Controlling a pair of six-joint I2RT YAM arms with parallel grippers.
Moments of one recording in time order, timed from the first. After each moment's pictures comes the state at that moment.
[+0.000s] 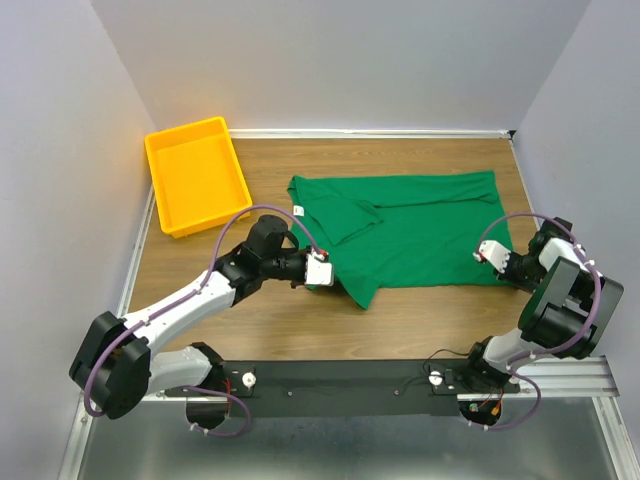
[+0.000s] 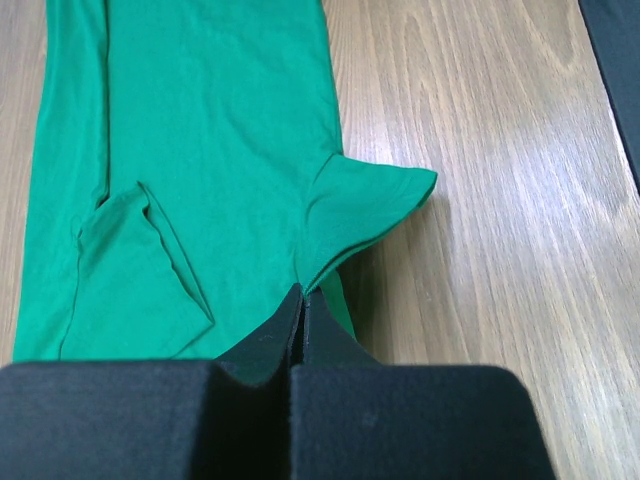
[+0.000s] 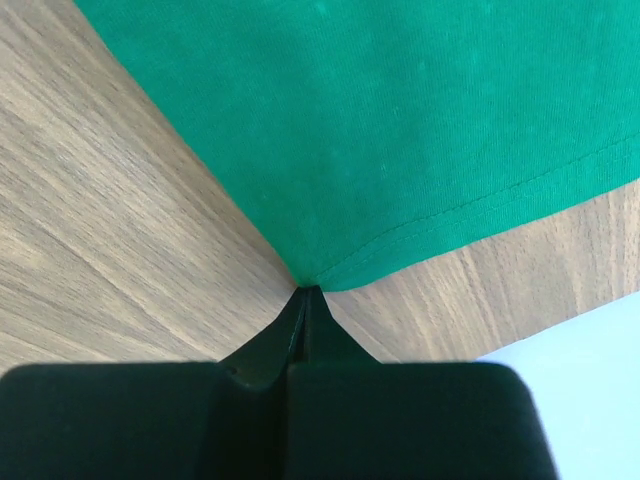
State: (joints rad) left arm -0.67 1.17 0.68 -0.06 0.74 0.80; right arm -0.56 1.52 0.81 -0.69 -0.16 -1.67
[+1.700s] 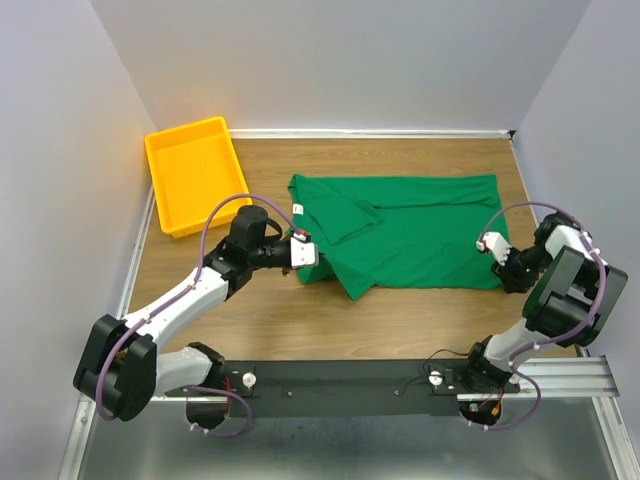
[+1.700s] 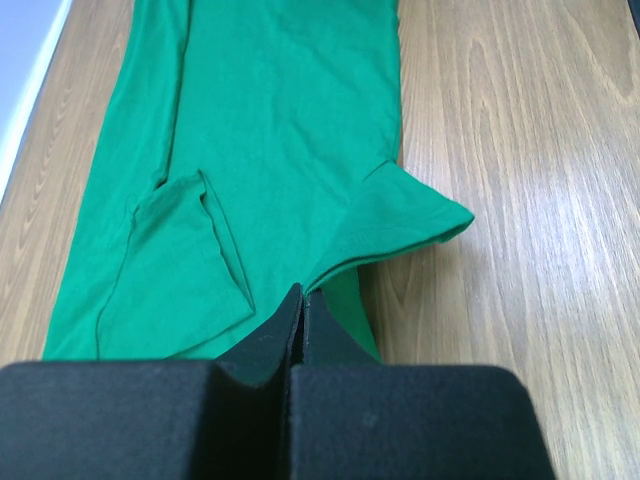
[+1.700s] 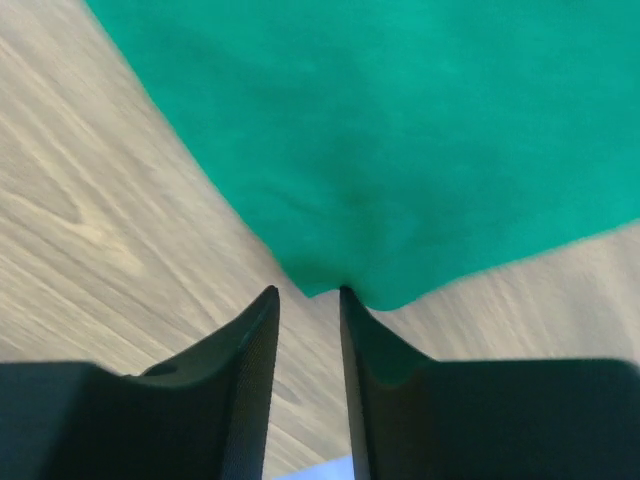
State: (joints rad) left arm -0.51 1.17 0.66 0.07 0.85 0.72; right arm -0.56 1.59 0.93 -0.91 -0.27 -1.60
